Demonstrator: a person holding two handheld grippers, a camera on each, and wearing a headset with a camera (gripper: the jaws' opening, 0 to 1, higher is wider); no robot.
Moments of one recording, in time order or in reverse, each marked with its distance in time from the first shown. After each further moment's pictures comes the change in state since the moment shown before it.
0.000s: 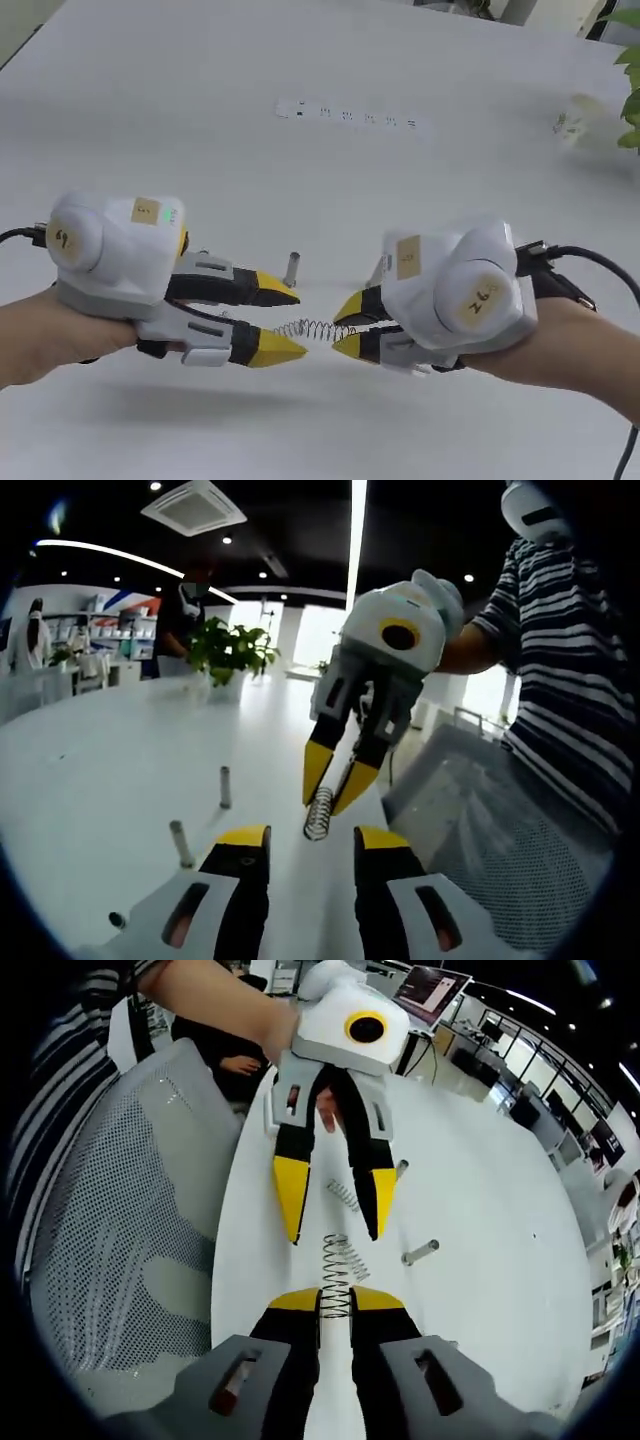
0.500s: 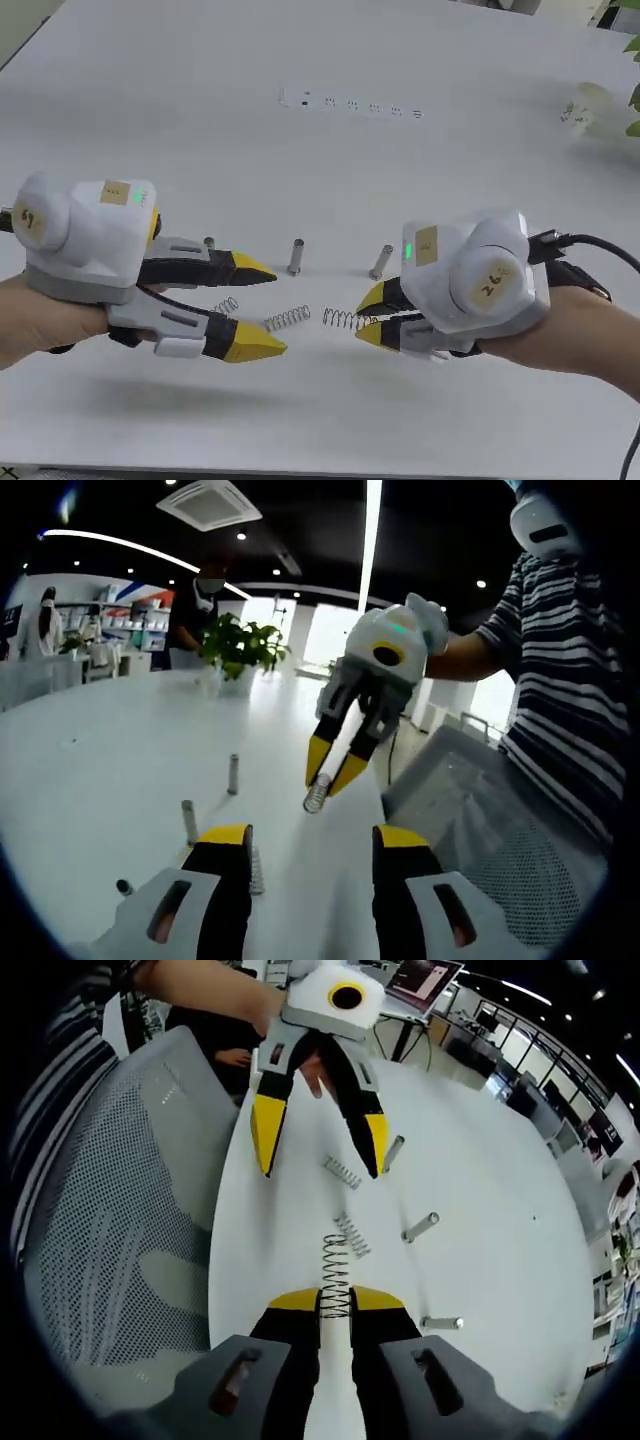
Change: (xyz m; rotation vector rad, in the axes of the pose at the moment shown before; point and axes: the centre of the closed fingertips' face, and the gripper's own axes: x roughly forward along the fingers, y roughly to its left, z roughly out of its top) left arm -0.017 0.000 -0.006 -0.044 0.011 0.036; right arm -0.002 0.002 -0.021 0.022 0.031 -0.009
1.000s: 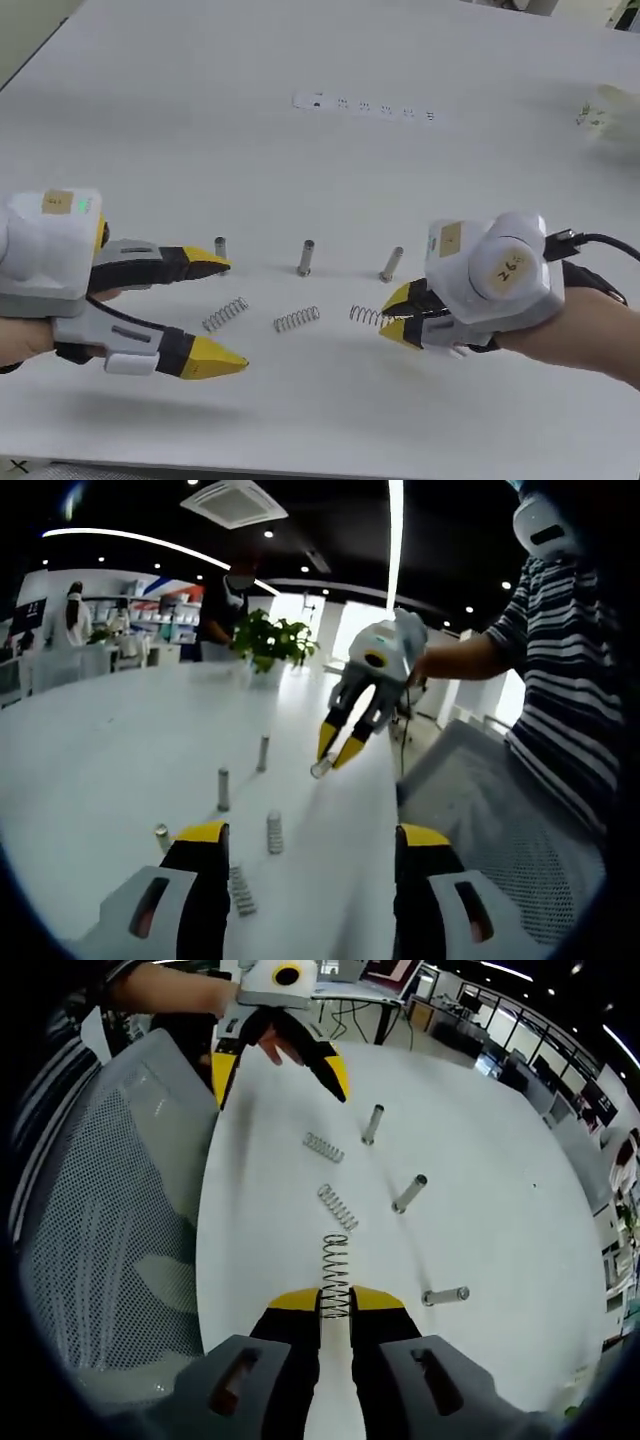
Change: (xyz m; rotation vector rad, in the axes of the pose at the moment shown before) left arm -0.037 0.007 -0.015 -0.048 0.005 0.112; right arm 0.006 -0.011 -0.028 0.096 0.022 0.008
